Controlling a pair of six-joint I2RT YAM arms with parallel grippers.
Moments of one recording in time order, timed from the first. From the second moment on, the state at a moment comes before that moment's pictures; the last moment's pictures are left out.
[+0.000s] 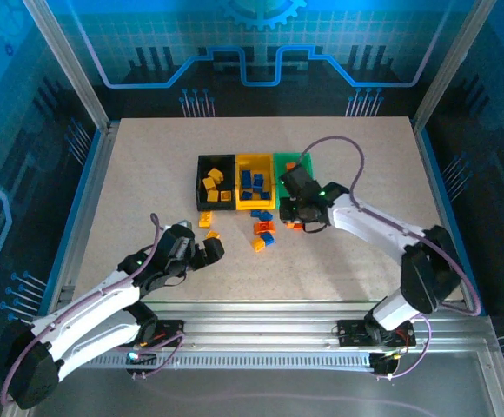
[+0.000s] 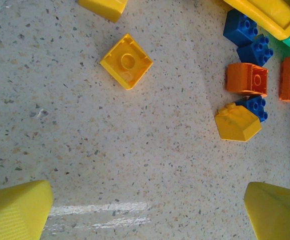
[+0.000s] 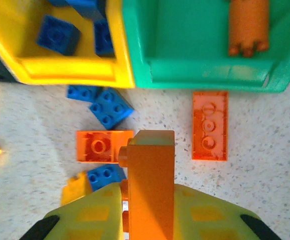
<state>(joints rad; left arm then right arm) -0.60 0.84 0.44 -0.47 -0.03 -0.97 0.63 1.53 1.18 -0.70 0.10 0.60</state>
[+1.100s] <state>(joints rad) -0.60 1.01 0.49 -0.41 0.01 -0.93 0.46 2.08 1.75 -0.82 0.14 0.50</state>
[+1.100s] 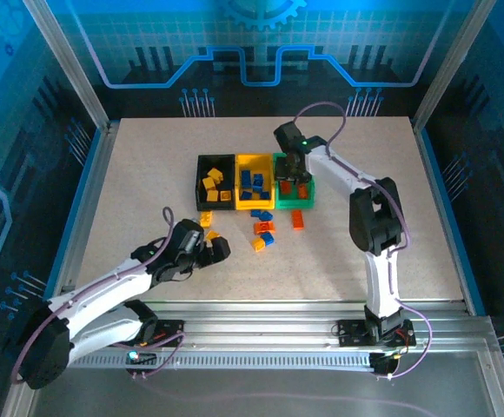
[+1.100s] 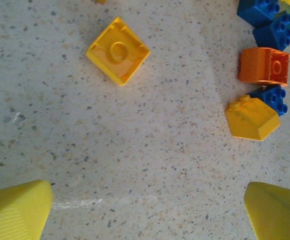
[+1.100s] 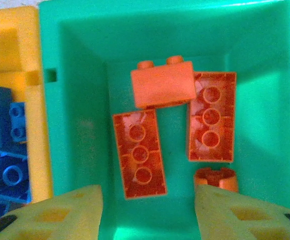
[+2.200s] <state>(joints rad) -0.87 1.83 1.11 -0.43 -0.25 -0.45 0.44 1.39 1.04 -0.62 0.05 0.56</state>
